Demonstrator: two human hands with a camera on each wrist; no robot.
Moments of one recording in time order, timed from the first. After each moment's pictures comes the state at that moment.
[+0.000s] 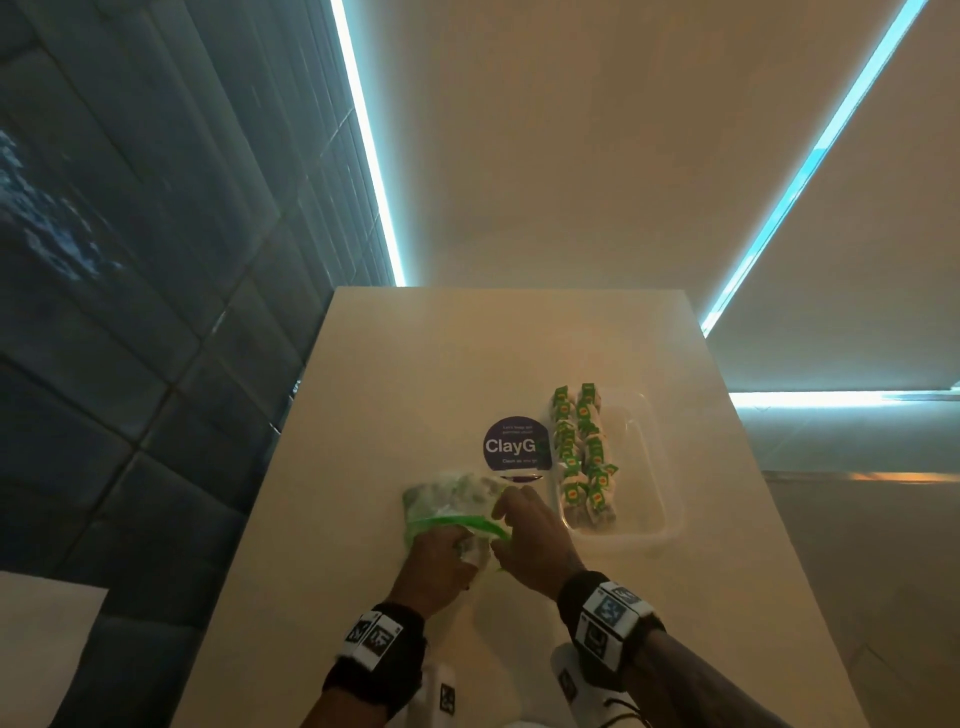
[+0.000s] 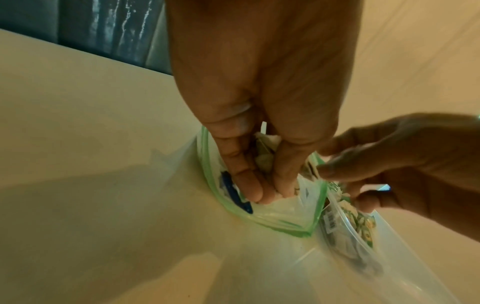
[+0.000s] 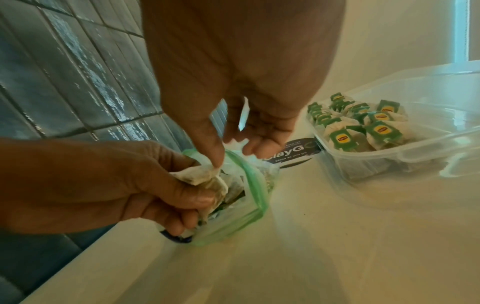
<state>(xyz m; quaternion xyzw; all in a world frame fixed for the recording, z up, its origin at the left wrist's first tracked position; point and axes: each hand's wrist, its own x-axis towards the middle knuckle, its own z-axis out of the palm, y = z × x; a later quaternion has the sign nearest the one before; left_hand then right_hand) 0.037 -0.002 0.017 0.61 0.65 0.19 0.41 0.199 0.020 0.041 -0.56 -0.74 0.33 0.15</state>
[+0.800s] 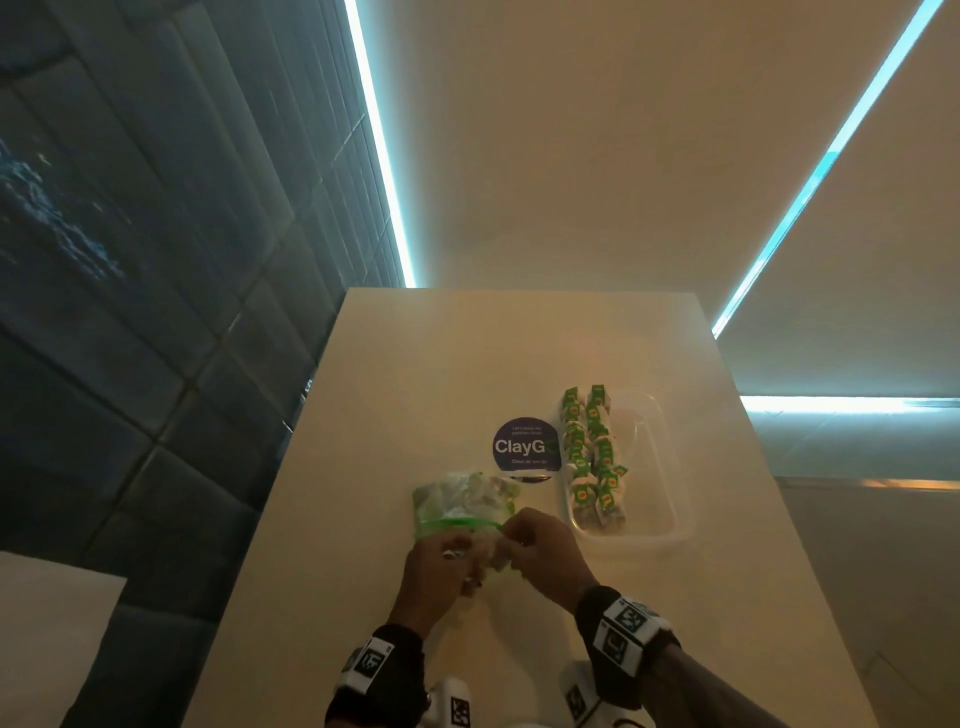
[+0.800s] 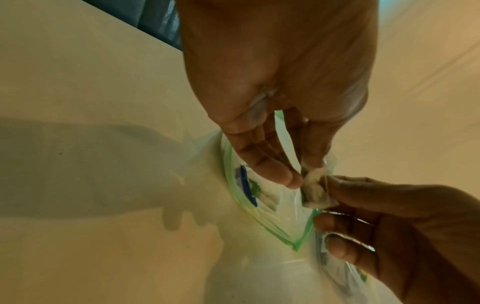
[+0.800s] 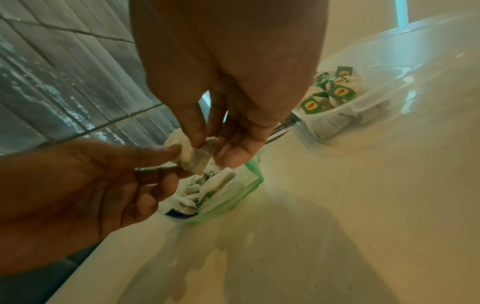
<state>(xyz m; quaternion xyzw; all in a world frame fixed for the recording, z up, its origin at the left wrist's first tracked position) 0.037 -0.022 0.025 0.40 0.66 0.35 0.53 0.202 0.009 0.024 -0.59 -0.63 0.45 0.24</state>
